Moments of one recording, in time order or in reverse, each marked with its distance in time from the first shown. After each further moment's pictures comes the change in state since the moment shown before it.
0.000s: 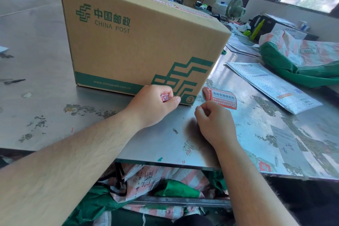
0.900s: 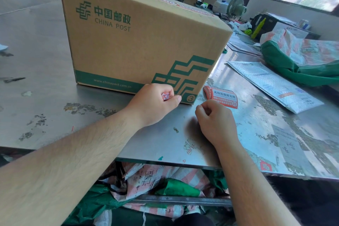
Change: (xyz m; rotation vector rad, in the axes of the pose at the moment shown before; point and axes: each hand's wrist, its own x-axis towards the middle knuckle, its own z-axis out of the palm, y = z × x) left_hand 0.001 -0.002 0.000 0.005 -0.012 0.004; right_hand 0.000 0.000 0.001 -0.007 0.009 -0.011
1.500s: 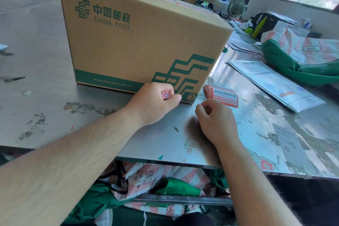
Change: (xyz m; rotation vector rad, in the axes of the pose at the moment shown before) left_hand 0.001 -0.001 0.001 0.006 0.011 0.007; right_hand 0.001 -0.001 0.000 -0.001 -0.005 -0.011
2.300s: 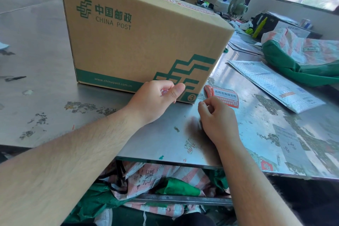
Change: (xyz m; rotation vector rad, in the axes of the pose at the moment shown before) left_hand -0.002 0.004 -0.003 -0.095 0.015 0.072; right_hand -0.002 -0.002 -0.003 0.095 0.006 0.050
